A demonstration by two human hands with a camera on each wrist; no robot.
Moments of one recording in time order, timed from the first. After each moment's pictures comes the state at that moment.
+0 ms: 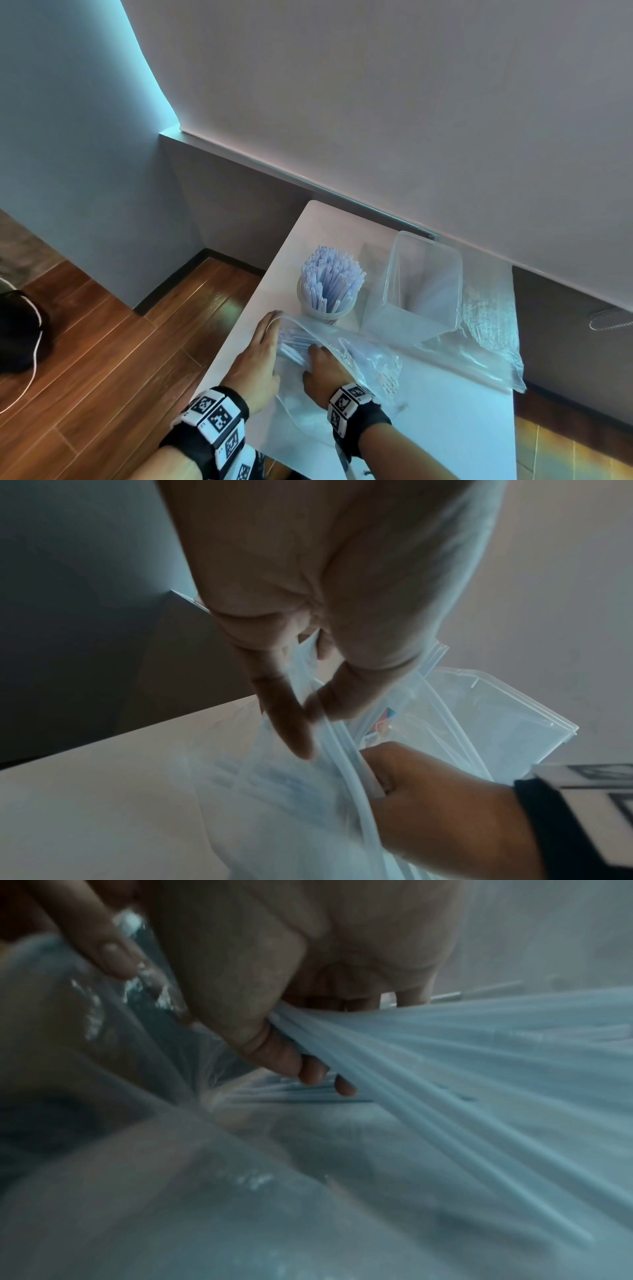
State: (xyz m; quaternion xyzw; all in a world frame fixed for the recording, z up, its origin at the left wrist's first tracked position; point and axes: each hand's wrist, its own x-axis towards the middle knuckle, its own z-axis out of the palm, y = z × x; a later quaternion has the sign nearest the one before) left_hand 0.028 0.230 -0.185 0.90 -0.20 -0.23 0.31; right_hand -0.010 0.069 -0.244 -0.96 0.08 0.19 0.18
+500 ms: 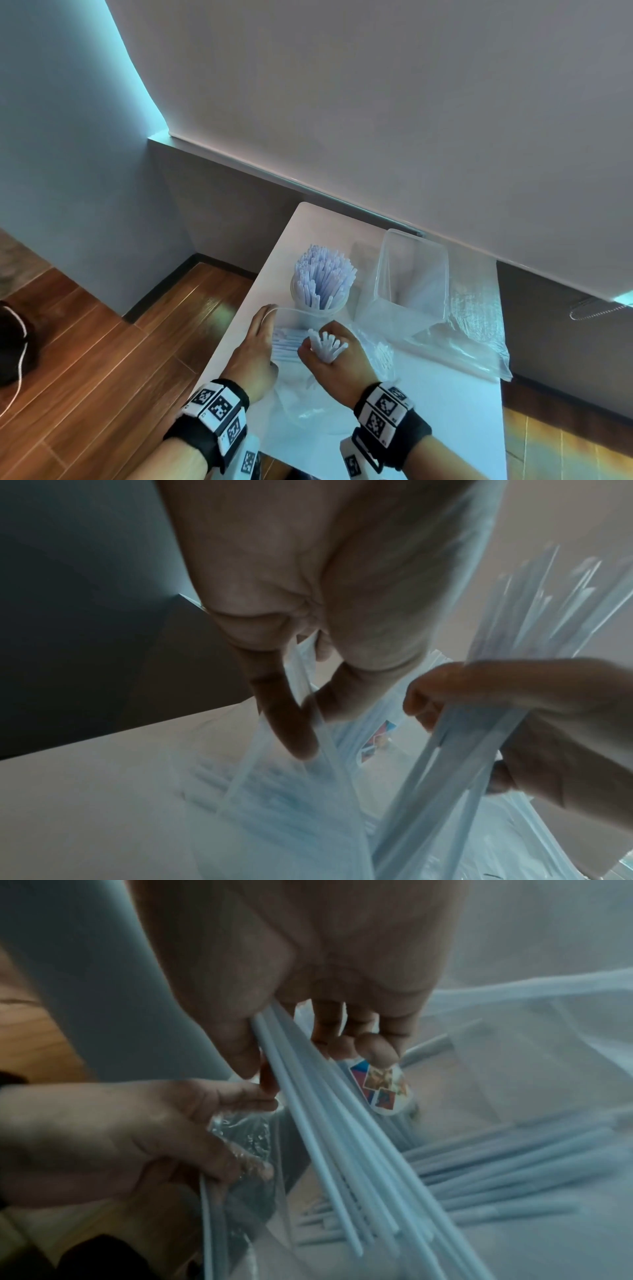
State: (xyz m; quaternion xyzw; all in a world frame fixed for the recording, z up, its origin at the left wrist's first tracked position) left_hand 0.033 0.223 -0.184 0.90 -0.17 -0.23 0.33; right_hand -0.033 0.059 -0.175 -0.87 0.13 -0.02 0.48
